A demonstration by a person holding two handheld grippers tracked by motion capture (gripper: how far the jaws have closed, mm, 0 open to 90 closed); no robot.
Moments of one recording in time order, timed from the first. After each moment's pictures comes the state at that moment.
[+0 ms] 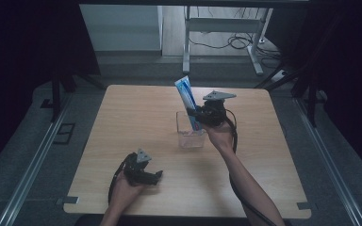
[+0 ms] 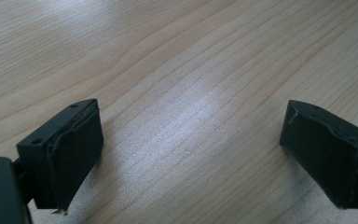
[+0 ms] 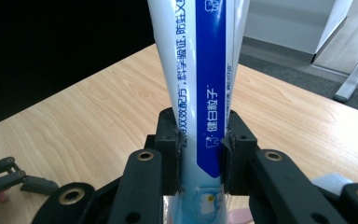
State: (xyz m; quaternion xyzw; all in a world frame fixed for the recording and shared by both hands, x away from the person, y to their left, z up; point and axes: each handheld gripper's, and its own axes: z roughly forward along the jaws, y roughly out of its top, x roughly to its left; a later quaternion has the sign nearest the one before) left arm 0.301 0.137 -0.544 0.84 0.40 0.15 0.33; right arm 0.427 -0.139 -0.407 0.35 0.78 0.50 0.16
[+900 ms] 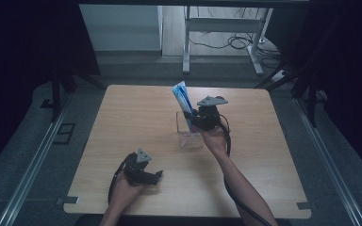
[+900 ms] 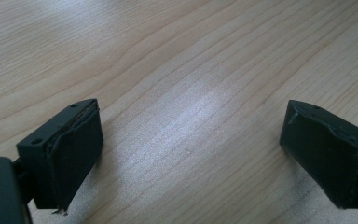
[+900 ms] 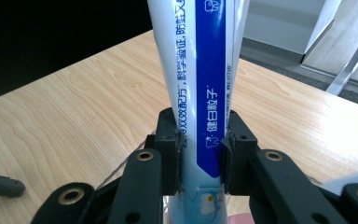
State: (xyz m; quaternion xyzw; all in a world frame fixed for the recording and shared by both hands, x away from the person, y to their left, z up) left arm 0.301 0.137 -0.544 0.84 0.40 0.14 0.33; right arm 0.433 -0.126 -0.439 0.35 0.78 0.49 0.18
